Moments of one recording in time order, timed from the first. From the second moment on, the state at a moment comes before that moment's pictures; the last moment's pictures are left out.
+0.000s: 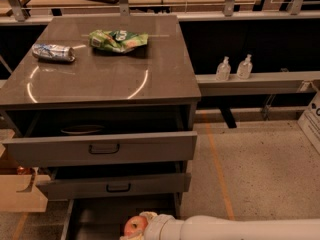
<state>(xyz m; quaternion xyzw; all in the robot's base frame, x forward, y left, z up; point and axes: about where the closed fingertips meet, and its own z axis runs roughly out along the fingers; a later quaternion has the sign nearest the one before) 0.356 0.073 0.532 -0.37 0.83 0.27 0.32</state>
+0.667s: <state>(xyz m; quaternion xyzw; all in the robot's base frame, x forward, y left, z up) 0.382 0.048 0.493 -0.38 0.84 0.22 0.33</state>
